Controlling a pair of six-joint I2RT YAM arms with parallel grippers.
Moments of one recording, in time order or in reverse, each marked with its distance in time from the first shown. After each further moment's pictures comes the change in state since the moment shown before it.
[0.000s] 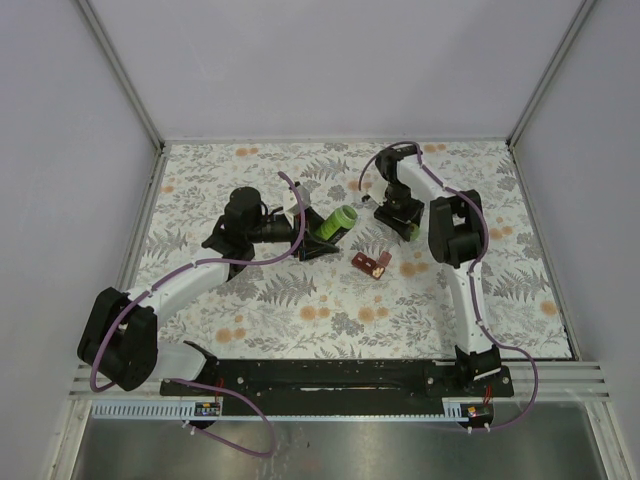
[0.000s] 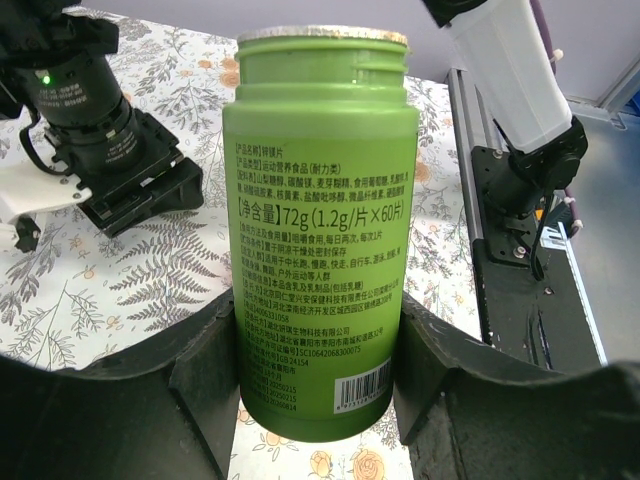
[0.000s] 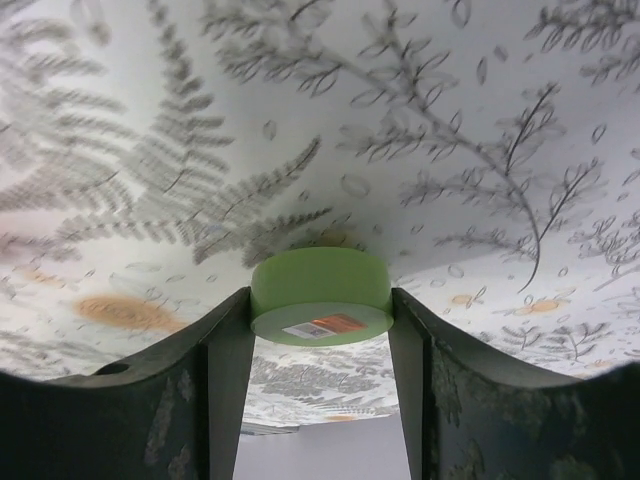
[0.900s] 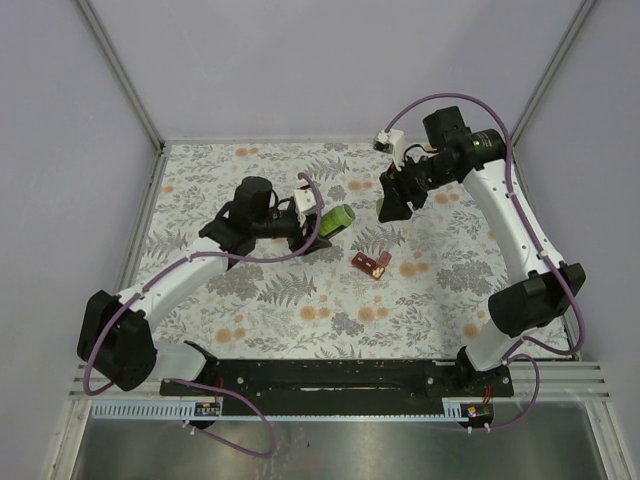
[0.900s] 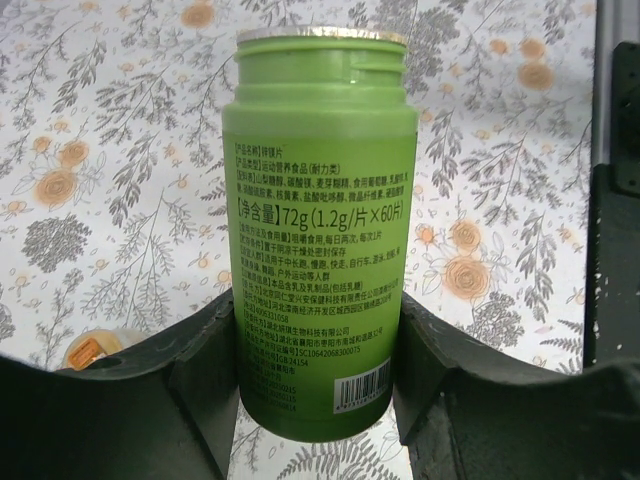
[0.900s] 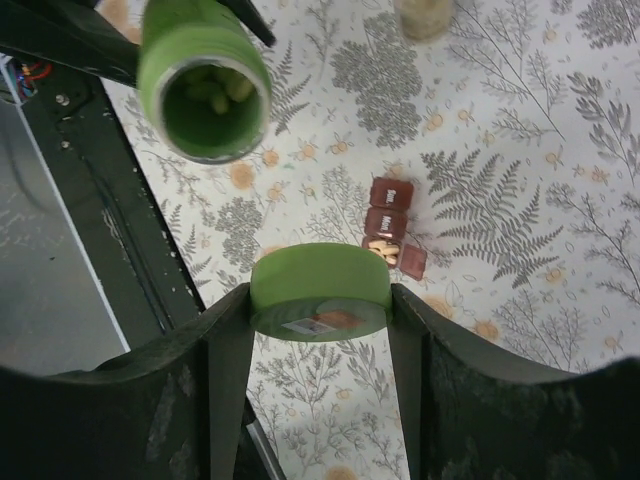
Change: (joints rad) left arm -0.020 0.000 0.159 -0.457 -0.219 0.330; right arm 0.000 -0.772 -0.230 0.045 -0.763 0.100
